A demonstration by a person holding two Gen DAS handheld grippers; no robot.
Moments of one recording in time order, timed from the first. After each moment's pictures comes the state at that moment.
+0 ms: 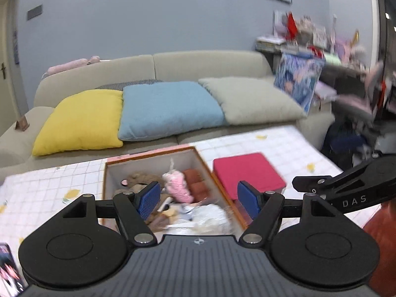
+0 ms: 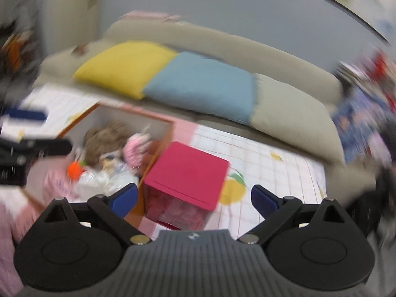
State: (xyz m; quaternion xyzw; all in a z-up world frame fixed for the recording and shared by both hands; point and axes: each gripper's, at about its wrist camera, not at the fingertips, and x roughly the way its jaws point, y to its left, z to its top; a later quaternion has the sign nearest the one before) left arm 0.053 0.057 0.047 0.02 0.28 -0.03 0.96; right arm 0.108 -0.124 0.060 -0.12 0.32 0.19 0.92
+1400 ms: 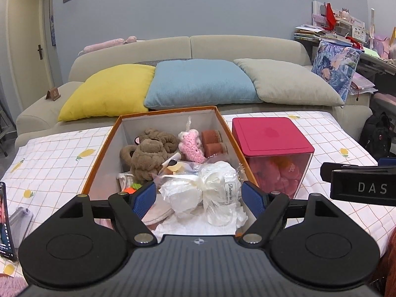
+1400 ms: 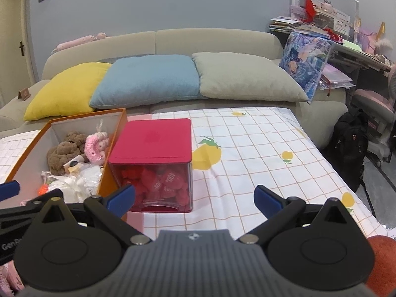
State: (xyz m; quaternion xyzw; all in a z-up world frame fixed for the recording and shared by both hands) left arm 0.047 0.027 -0.020 0.01 0.30 0.08 0.95; right arm 0.078 -0.141 -0.006 0.00 0.33 0.07 0.94
